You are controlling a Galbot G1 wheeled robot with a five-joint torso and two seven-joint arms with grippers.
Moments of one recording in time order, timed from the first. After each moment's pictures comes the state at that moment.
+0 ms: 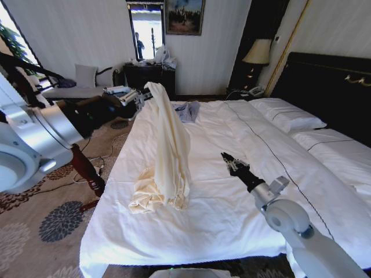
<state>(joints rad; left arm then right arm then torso) 1.22 0.07 -1.09 -2.43 -1.82 0.10 -0.11 -1.48 0.85 0.59 2.28 0.79 -0.15 -0.04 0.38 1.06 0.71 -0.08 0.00</state>
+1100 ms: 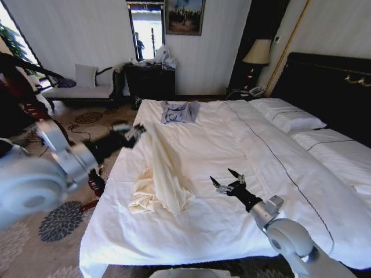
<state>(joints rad) 1.28 -0.21 -0.73 -2.36 -1.41 0.12 -0.12 -1.62 0.87 0.61 2.24 0.61 -0.11 -0.06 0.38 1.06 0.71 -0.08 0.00</state>
